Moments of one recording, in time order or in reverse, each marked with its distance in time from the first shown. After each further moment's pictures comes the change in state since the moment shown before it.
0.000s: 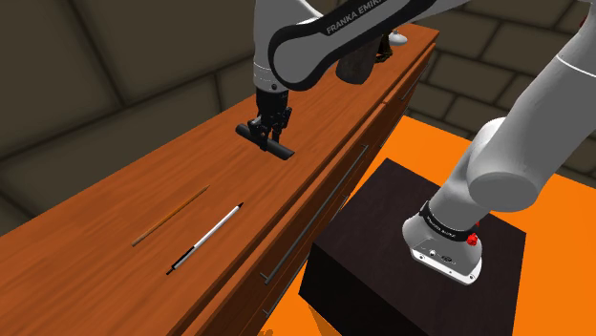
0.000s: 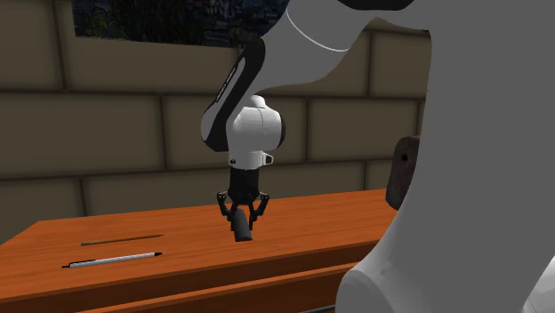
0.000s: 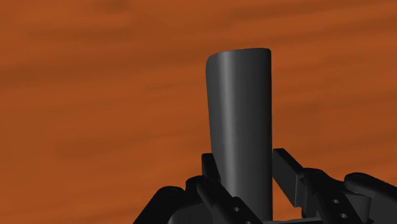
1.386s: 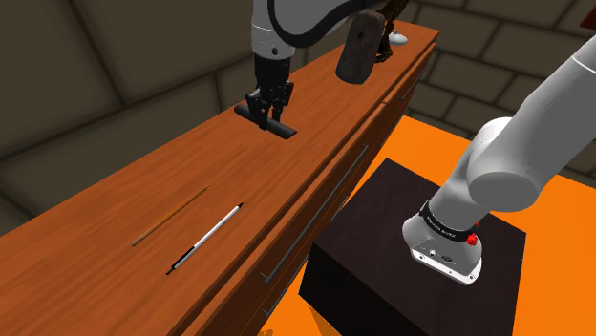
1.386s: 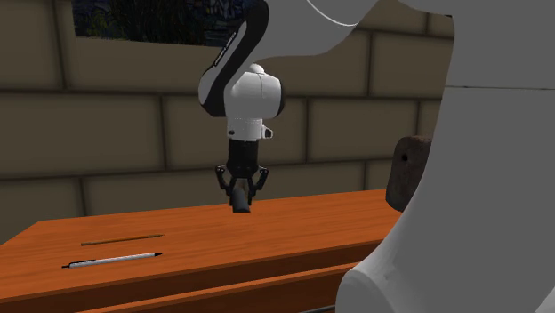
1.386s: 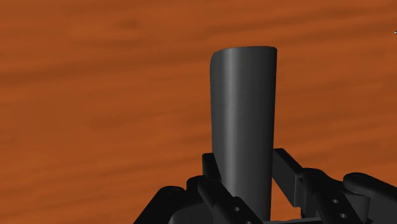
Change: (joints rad) arm -0.001 -0.088 -0.006 0.100 0.013 -0.190 0.000
